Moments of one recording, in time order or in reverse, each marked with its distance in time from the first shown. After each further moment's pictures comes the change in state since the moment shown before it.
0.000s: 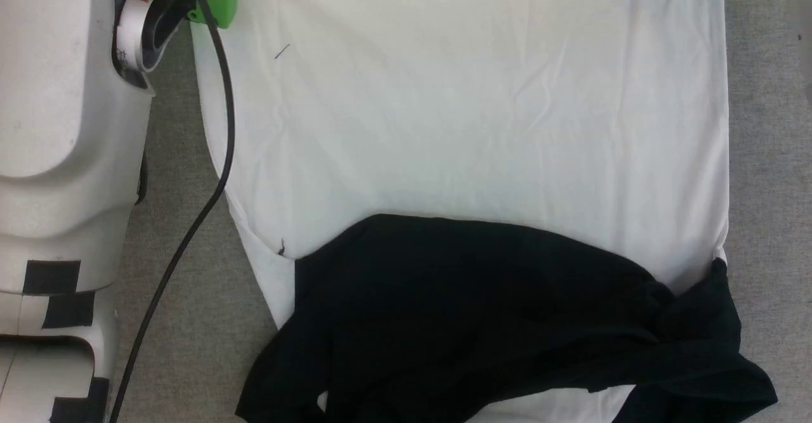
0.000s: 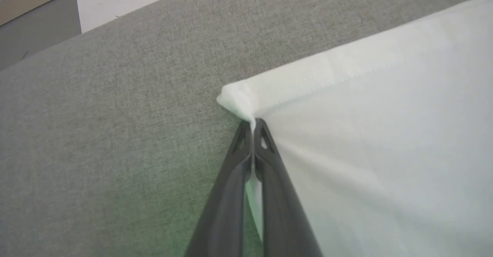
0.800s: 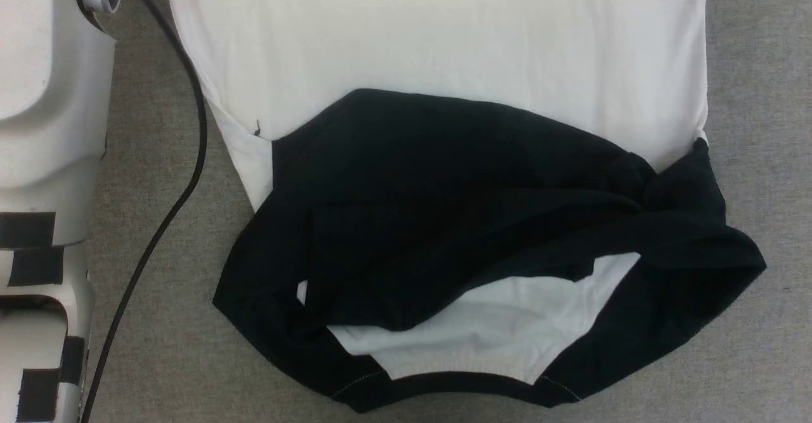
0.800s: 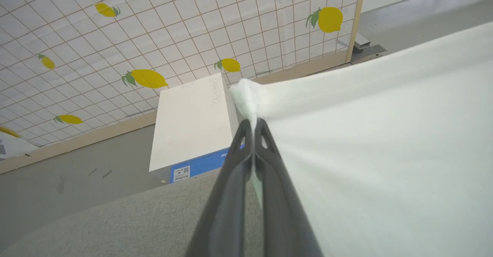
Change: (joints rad) left arm -0.129 0.020 -0.002 0.128 0.117 0.042 -0.600; right arm 0.009 -0.028 -0.086 -0.076 -0.192 0.000 -0.546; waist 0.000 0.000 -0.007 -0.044
